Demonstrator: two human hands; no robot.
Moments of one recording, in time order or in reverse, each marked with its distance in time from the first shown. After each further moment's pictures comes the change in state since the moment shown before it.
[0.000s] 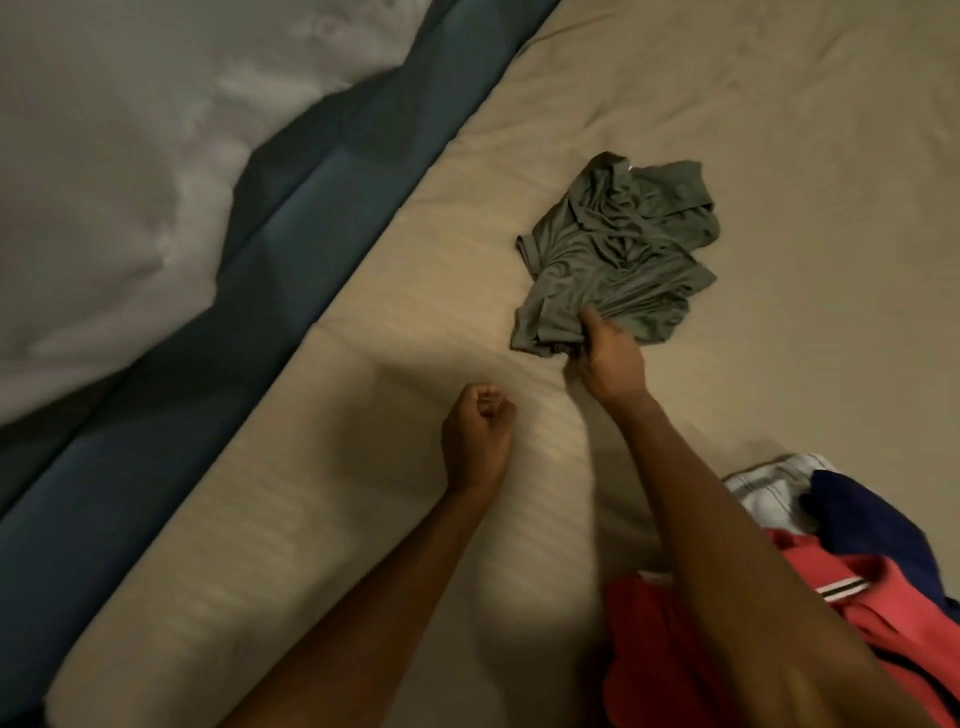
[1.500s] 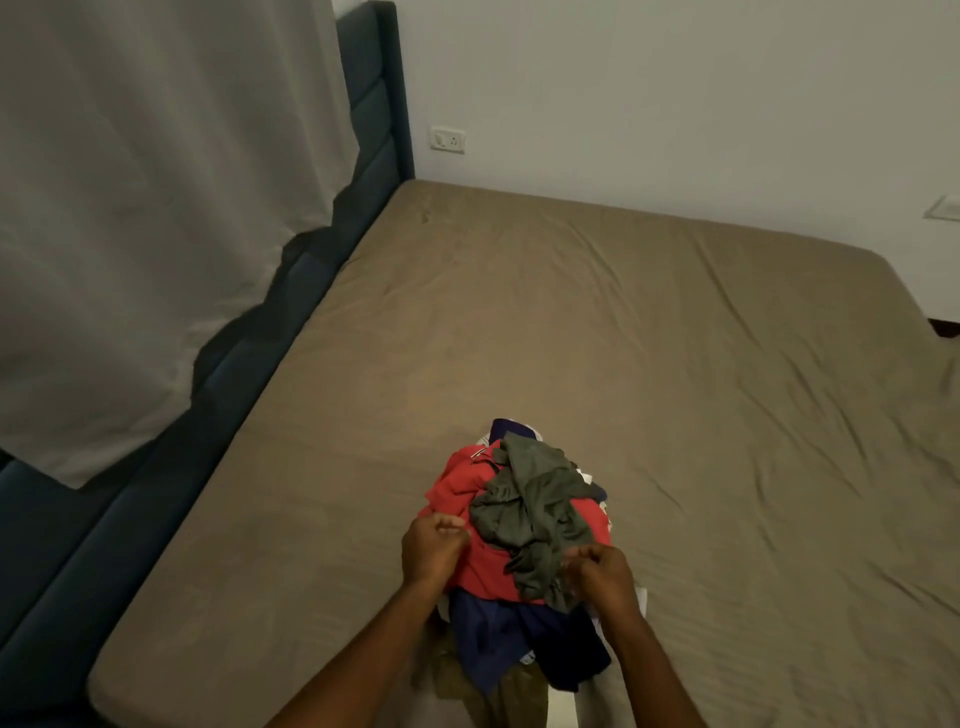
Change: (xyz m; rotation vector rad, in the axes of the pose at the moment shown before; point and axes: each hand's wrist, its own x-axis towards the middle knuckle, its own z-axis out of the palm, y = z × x) left_hand -0.421 0.136 -0.020 0.202 -0.342 -0.067; right_hand -0.550 0.063 -0.278 0.980 0.140 0.984
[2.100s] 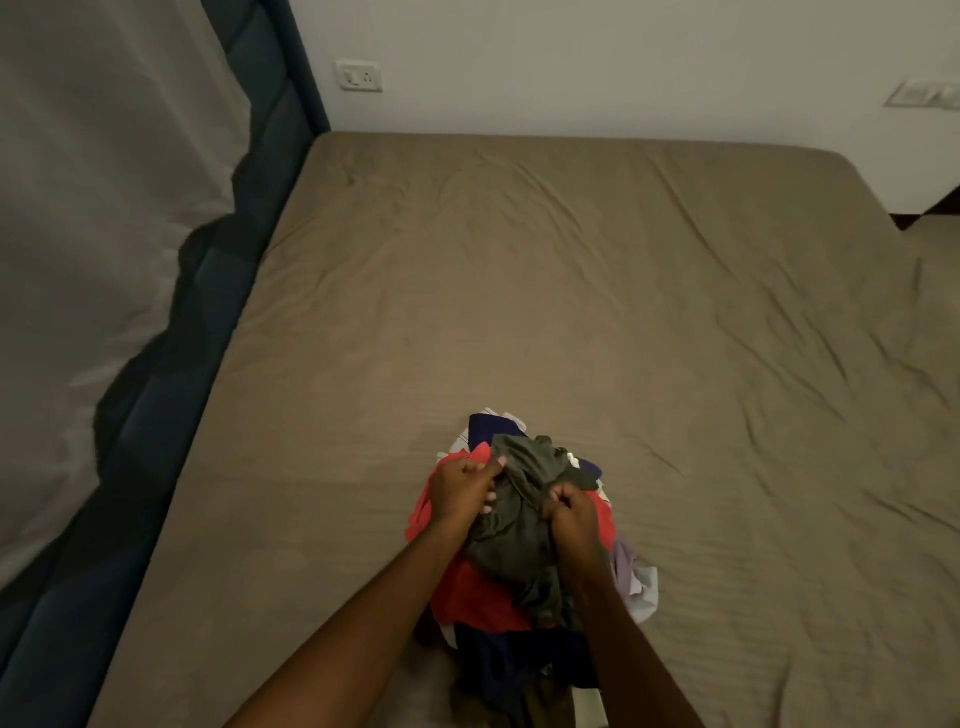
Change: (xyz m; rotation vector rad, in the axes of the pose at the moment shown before) left_hand 0.088 0.105 0.059 -0.089 -0.227 -0.017; right_hand 0.049 -0.075 0.057 0.173 0.080 -0.119
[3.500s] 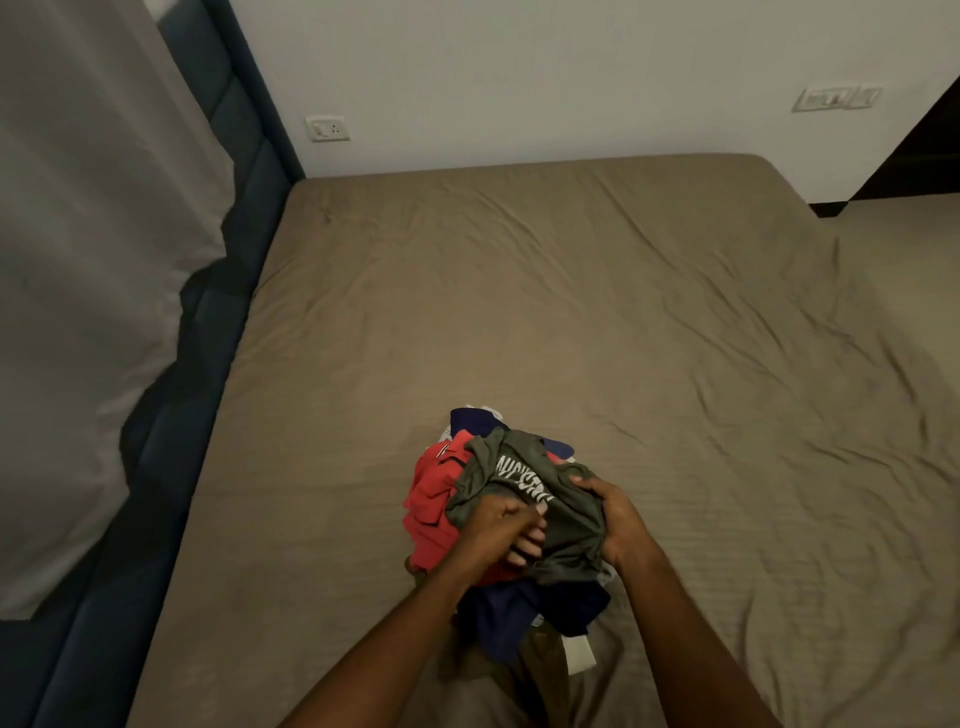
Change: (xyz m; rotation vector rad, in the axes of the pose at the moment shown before) left_hand -0.141 -0.023 0.017 0.212 -0.526 0.104; right_hand -0.082 -0.031 -0.103 0.679 -0.210 0.436
